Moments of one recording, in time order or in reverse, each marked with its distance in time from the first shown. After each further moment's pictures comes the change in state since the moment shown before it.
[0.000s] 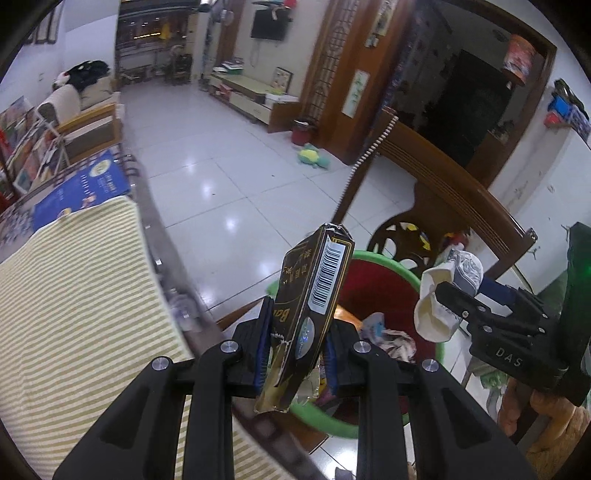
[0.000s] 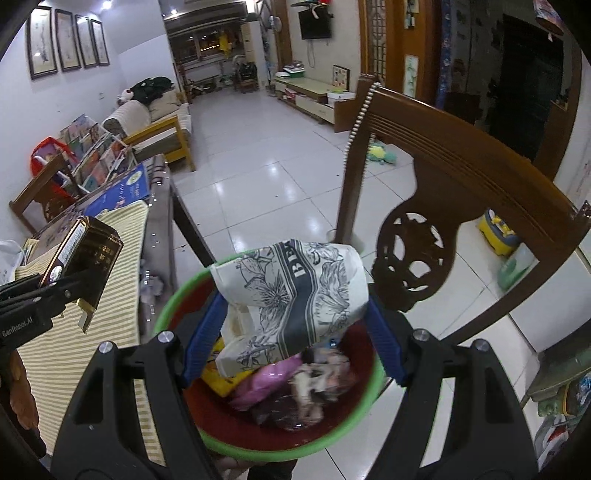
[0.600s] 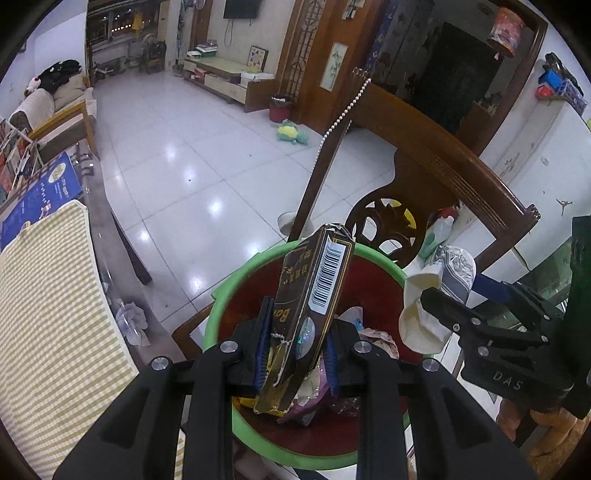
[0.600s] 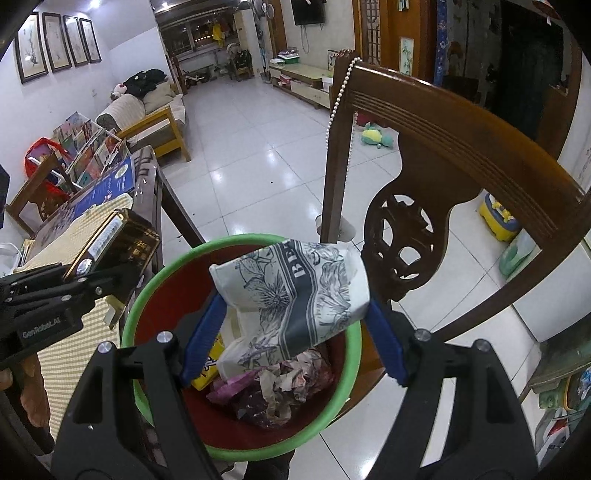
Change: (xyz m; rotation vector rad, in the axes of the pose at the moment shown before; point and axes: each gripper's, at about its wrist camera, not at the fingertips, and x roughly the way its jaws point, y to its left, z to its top) left arm 0.049 -0.039 0.016 0.056 0.100 -0.040; right arm 0.021 -0.027 0.001 0.019 0.069 0.021
